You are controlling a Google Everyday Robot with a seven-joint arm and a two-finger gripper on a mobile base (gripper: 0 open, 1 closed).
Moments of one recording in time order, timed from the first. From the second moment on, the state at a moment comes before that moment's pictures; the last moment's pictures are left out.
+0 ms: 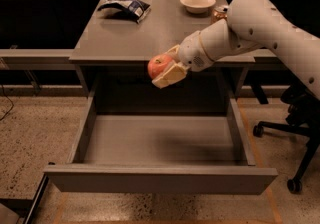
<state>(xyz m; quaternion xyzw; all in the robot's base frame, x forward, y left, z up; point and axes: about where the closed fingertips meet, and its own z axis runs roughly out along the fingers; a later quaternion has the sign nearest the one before) 0.611 -0.009 0.848 -0.60 0.68 0.25 0.35</state>
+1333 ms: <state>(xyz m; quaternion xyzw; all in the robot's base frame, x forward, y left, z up) 0.556 0.004 0.728 -0.61 0.63 0.32 0.36</state>
